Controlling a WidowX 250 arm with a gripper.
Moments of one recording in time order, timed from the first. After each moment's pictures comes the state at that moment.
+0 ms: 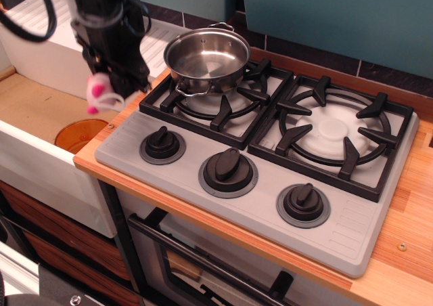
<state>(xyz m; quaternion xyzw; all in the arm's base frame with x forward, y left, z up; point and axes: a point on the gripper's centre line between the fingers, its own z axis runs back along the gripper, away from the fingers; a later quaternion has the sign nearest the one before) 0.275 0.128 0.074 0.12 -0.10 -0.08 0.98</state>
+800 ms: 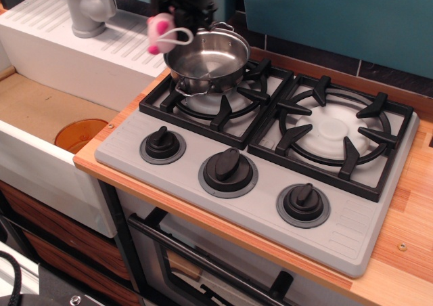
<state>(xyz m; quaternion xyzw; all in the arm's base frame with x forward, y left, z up) 0.348 0.096 0.104 0.11 -0.08 -0.09 0.99</state>
